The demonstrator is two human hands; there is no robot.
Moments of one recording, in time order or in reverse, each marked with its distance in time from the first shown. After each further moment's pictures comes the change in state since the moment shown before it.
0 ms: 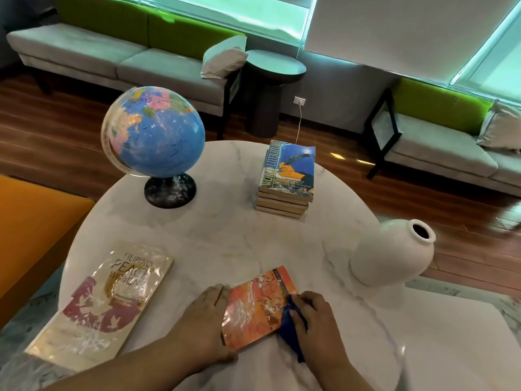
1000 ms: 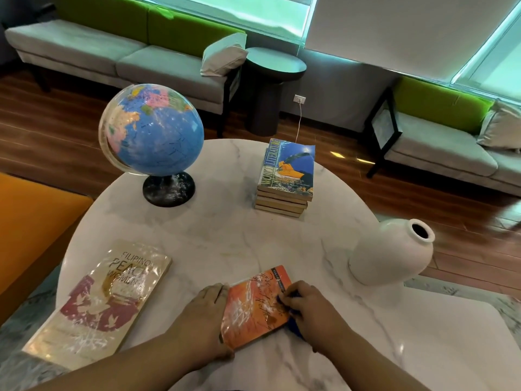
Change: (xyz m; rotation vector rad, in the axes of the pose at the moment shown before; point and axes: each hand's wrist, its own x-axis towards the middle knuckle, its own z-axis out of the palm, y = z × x) left_hand -0.002 0.006 -0.009 0.008 -0.025 0.004; right_hand 0.034 0.015 -0.009 -0.241 -0.295 -0.330
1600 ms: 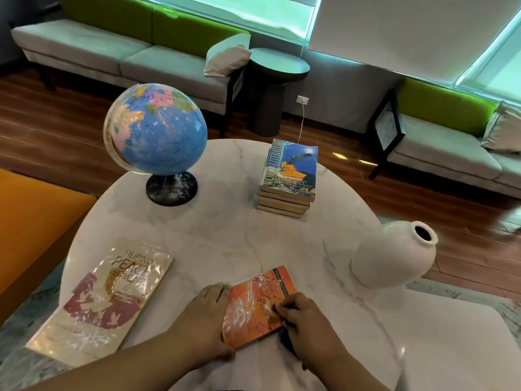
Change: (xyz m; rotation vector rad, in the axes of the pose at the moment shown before) left_hand 0.002 0.000 0.001 0.036 -0.002 0.000; right_hand -0.016 -0.018 0.018 0.124 0.144 0.033
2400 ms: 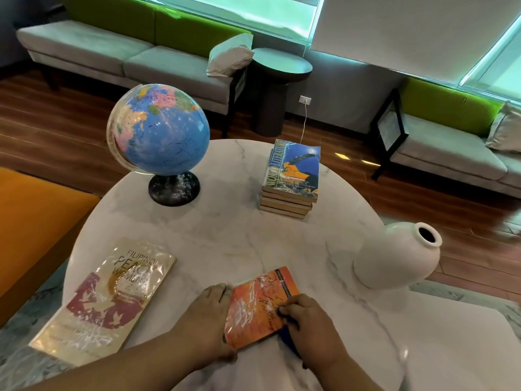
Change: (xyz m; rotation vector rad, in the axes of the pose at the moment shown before) left_hand -0.001 0.002 -0.004 0.001 -0.009 0.005; right_hand 0.004 -0.006 -0.004 0.069 0.038 0.077
